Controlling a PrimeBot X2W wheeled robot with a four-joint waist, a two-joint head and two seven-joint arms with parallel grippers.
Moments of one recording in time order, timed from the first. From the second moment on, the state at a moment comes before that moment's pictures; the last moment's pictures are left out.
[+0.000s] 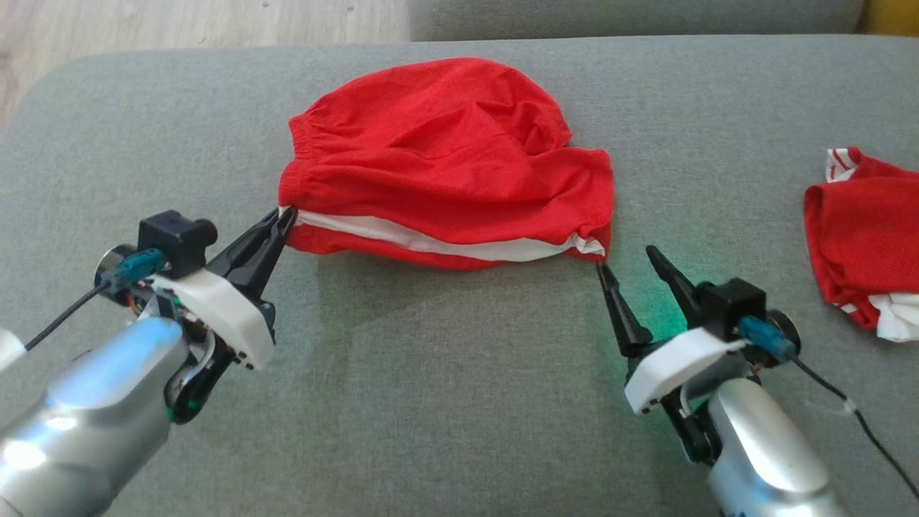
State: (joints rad) left arm -0.81 0.58 -1.25 0.53 -1.07 -0.07 -0.22; right arm -0.31 -0.08 0.28 0.56 0.20 0.13 -0.19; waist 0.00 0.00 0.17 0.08
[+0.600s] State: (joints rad) left arm -0.82 0.53 -1.23 0.53 -1.04 -0.07 -0.24; right arm -0.51 -0.11 0.45 0.81 0.17 0.13 -0.17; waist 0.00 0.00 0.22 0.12
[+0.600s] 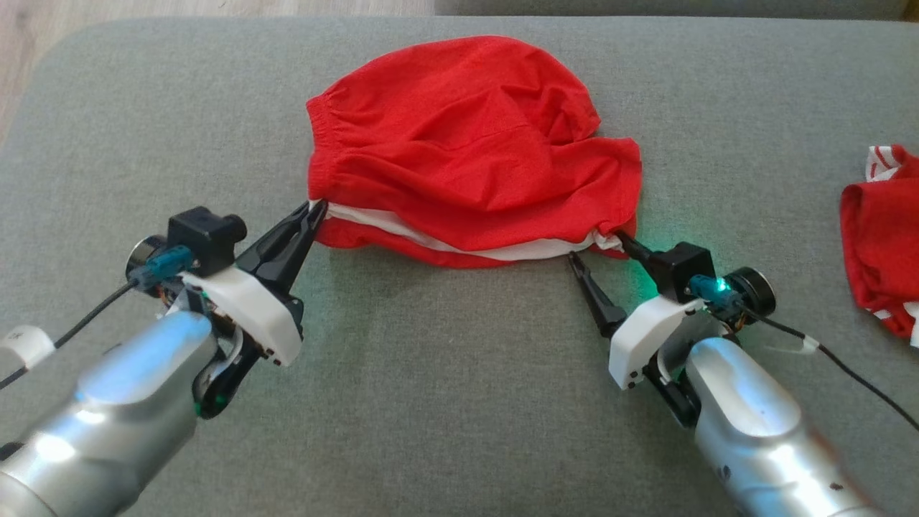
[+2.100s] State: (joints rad) left arm -0.87 0.63 -1.09 0.41 -0.97 0.00 -0.25; right arm -0.55 -0.42 0.58 0.29 0.53 0.13 -0.22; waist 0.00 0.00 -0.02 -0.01
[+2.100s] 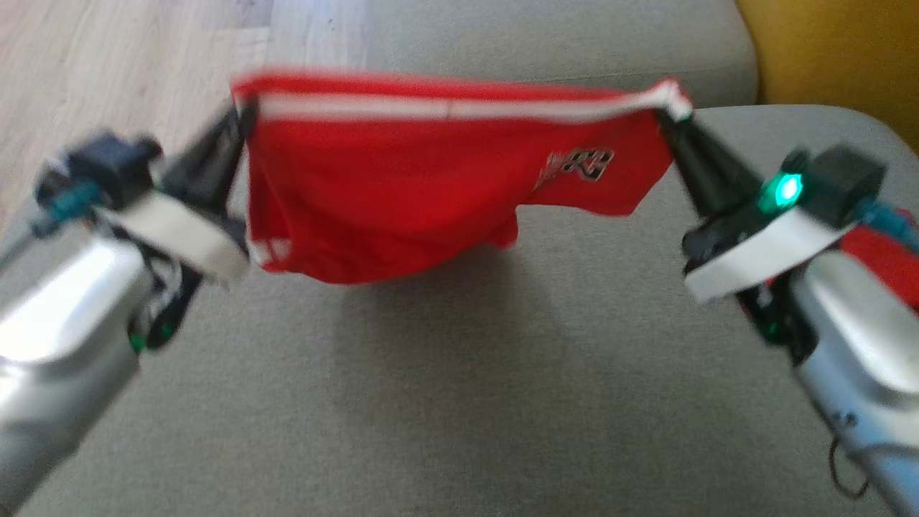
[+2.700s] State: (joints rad) left arm -0.87 0.63 -0.75 0.05 -0.76 0.13 -0.26; right arm -0.66 -0.45 0.36 0.07 0.28 0.13 -0.11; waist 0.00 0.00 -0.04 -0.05
